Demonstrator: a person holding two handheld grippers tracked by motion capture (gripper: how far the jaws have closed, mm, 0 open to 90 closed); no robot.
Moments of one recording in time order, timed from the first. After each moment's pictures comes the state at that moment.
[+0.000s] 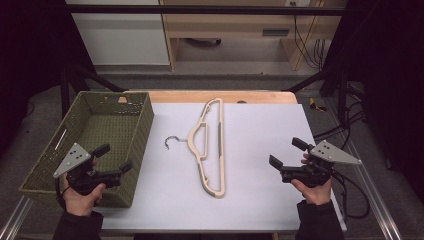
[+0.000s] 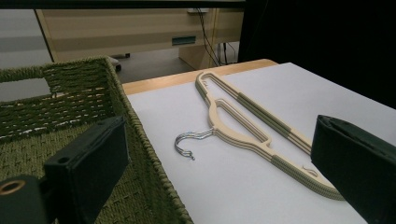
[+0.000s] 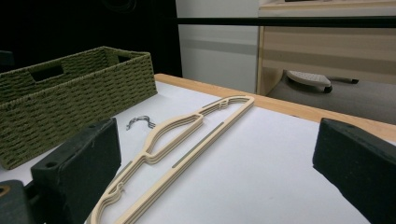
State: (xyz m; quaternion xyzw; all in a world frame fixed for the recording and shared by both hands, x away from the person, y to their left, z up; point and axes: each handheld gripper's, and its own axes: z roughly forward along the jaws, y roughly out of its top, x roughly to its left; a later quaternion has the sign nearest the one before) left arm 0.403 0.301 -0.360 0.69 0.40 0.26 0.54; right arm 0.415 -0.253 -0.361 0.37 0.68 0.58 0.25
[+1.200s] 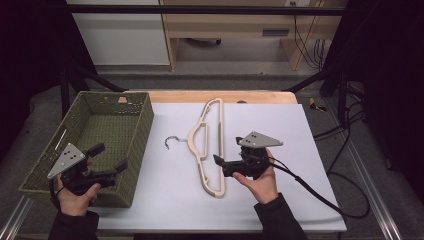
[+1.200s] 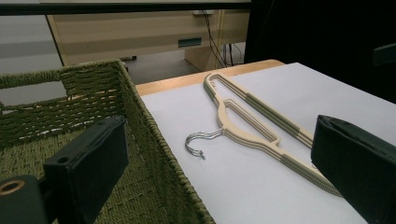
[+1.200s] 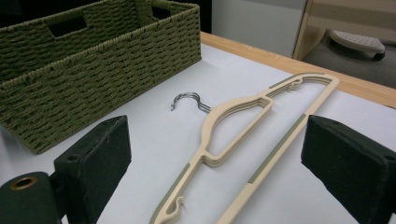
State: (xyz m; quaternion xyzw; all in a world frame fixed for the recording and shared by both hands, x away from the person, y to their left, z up) left arm 0.401 0.310 -0.358 0.69 0.40 0.27 0.54; right arm 0.446 -0.116 -0.361 0.36 0.76 0.51 0.19
